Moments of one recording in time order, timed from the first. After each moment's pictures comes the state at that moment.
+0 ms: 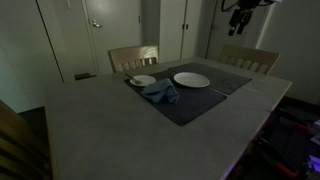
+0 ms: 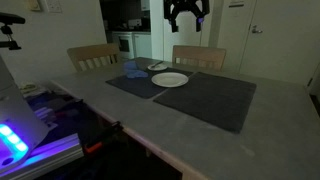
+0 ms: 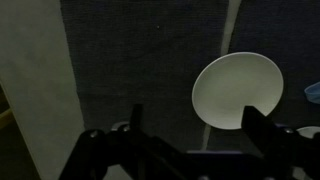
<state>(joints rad) -0.11 -0.14 -0.29 -2.38 -0.05 2.42 -0.40</state>
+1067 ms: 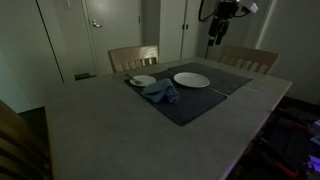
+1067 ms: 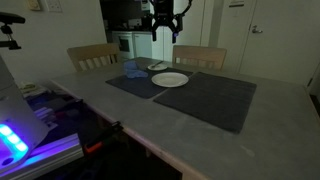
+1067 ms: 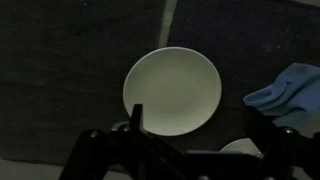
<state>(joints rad) -0.04 -0.03 -0.14 -2.36 0.09 2.42 -0.43</state>
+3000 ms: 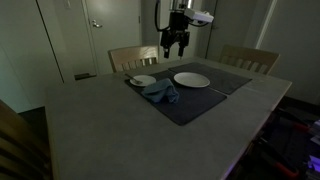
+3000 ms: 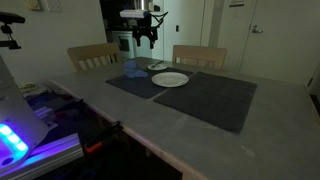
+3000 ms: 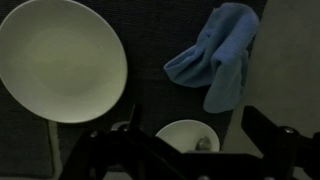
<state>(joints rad) 0.10 0.27 0.07 -2.08 0.04 2.40 0.03</state>
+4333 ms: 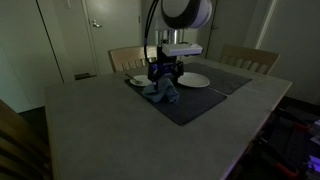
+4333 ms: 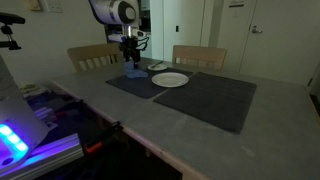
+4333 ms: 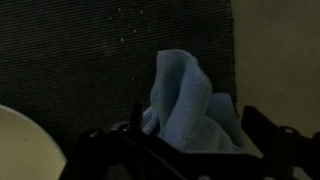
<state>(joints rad) 0.23 0.47 0.08 -2.08 0.02 2.49 0.46</state>
